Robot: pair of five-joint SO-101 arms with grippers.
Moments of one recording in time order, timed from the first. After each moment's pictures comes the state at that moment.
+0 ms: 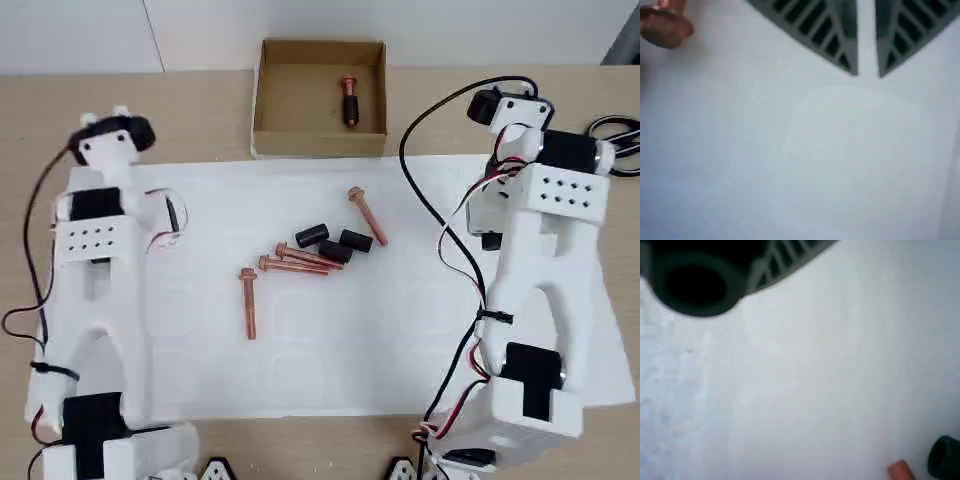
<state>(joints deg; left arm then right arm) -12.0 -7.6 16.9 75.9 14.2 9.1 5.0 -14.6 96.1 11.1</state>
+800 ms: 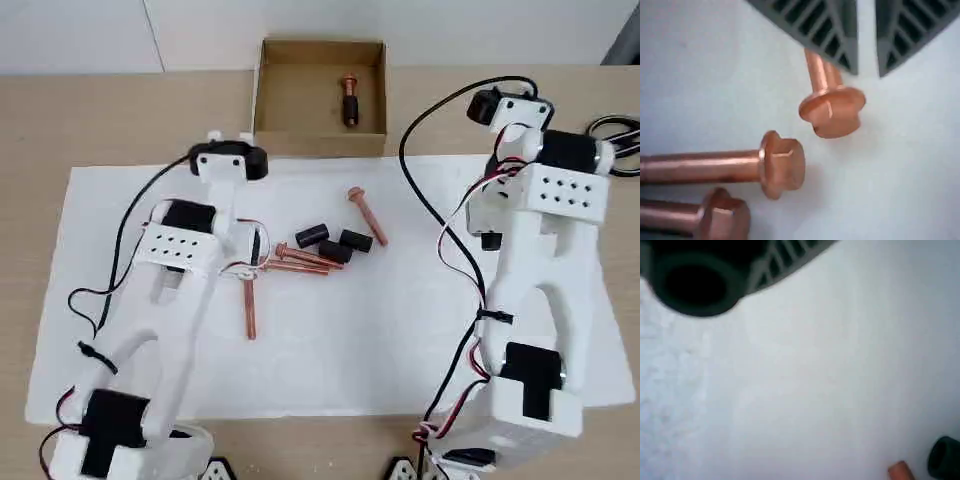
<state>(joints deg) 7.5 -7.6 24.6 73.0 10.7 9.1 5.0 -14.6 96.2 11.1</state>
